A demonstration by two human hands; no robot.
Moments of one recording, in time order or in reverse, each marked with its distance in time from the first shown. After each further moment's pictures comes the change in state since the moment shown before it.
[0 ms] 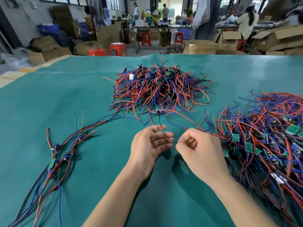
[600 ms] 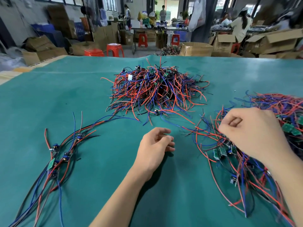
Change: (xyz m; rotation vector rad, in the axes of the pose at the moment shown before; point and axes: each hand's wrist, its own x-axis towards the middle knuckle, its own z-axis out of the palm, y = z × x) left_hand -0.002 -0.016 0.002 0.437 -0.046 0.165; right_hand 0.025 -0.009 -0.098 -0.531 0.088 0.106
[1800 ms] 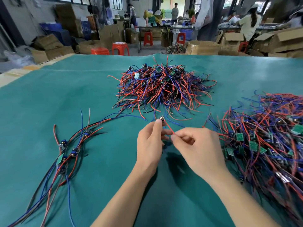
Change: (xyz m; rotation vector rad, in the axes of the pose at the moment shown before) left_hand 0.000 0.010 -0.005 -0.013 0.255 0.051; right_hand -0.034 -0.055 0.091 0.533 -0.064 -0.215
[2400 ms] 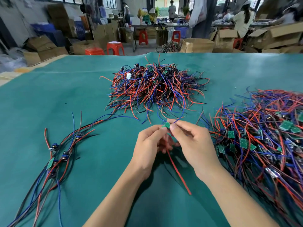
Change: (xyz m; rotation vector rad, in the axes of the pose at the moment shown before) left_hand -0.008 0.005 0.000 -0.072 -0.332 -0.006; right_hand 0.003 0.012 0.004 0.545 0.029 0.231
